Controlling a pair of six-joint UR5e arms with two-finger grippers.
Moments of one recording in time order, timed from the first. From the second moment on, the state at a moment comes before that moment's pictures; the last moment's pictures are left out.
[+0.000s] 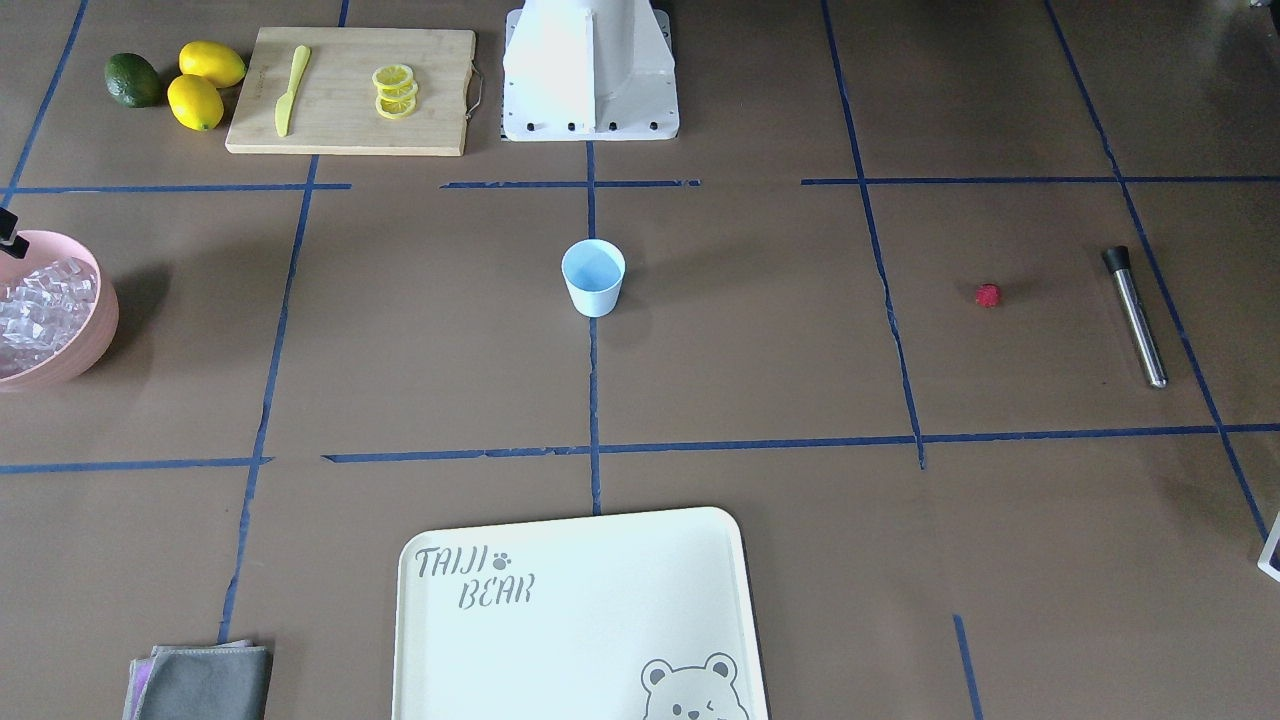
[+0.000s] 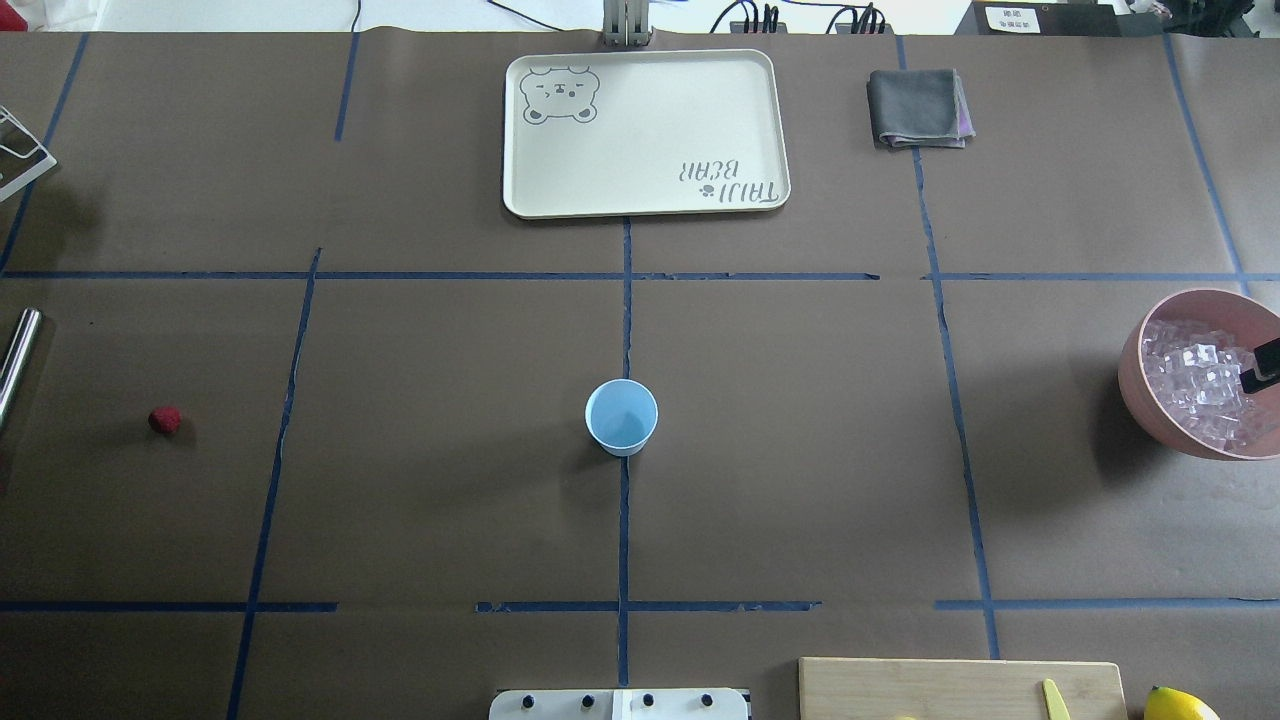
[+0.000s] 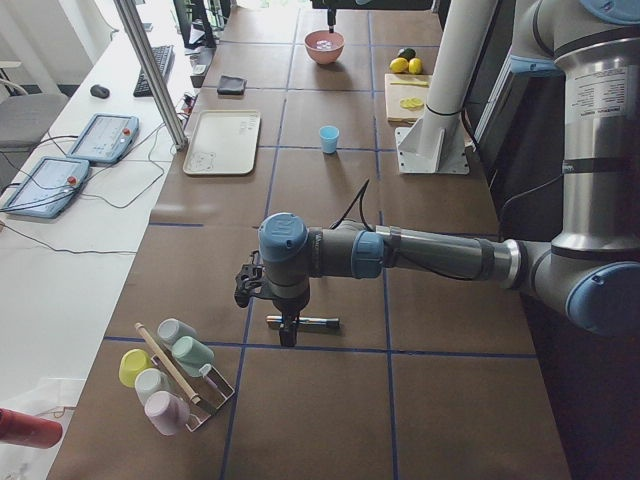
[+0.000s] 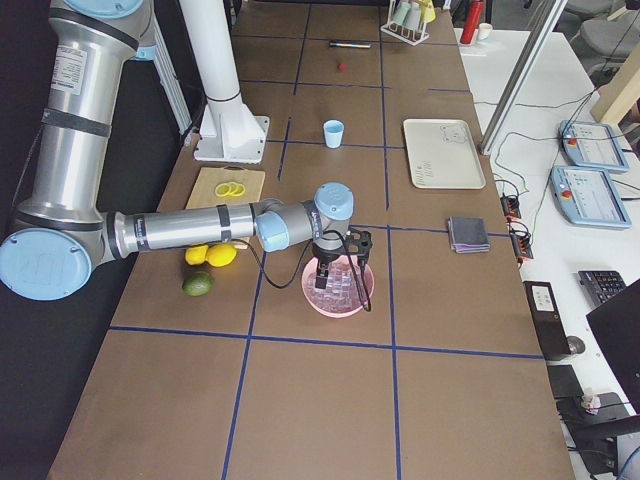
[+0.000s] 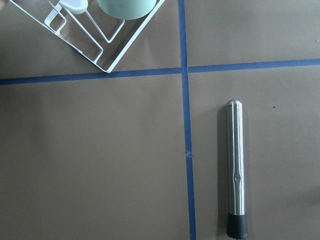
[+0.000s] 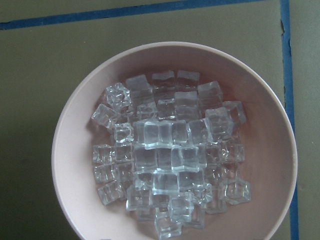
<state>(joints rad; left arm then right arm) -1.56 -1.47 -1.78 -1.48 -2.31 0.03 1.18 -1.80 1.90 -1.36 2.32 0.61</state>
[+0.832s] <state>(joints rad) -1.56 -1.47 -1.79 -1.48 -2.31 0.03 1.10 -1.77 1.85 -1.32 2.28 0.75</state>
